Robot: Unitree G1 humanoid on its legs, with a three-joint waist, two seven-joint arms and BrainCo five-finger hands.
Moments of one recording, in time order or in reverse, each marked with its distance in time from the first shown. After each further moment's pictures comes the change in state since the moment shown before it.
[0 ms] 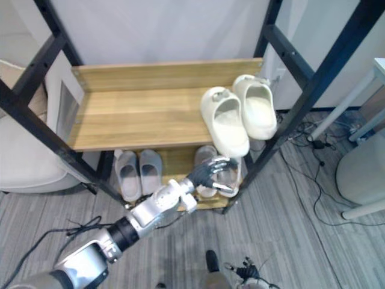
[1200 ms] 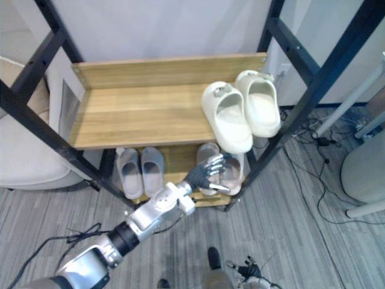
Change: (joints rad) left arm 0.107 0.017 -0.028 -0.051 0.000 0.002 -0.064; right arm -0.011 -0.004 -0.014 0.001 0.004 0.001 0.000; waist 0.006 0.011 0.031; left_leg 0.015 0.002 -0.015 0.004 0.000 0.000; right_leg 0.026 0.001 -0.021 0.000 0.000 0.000
